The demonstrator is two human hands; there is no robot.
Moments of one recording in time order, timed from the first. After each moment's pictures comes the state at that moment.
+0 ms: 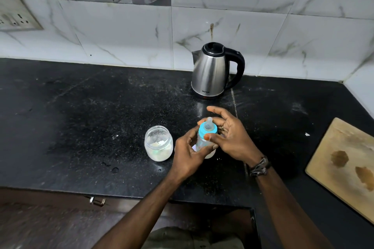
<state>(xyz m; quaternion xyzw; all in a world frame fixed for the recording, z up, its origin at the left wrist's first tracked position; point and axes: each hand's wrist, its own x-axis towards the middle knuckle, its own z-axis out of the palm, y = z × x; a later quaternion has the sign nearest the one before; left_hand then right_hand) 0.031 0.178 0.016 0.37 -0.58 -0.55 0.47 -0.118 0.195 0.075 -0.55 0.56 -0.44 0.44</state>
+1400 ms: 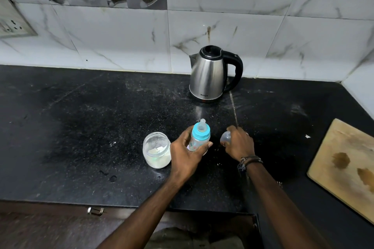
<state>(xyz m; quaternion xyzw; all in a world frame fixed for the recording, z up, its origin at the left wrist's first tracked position) 0.027 0.157 -0.003 0.45 -0.58 -0.46 0.50 -0.169 0.154 -0.016 -0.54 0.83 -0.08 0.11</state>
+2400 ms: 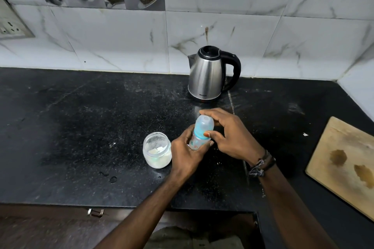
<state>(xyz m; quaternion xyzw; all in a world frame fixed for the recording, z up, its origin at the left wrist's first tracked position) 0.028 0.156 0.006 0.43 -0.60 -0.47 0.49 -0.114 0.182 0.105 -0.70 0.60 -0.32 0.20</state>
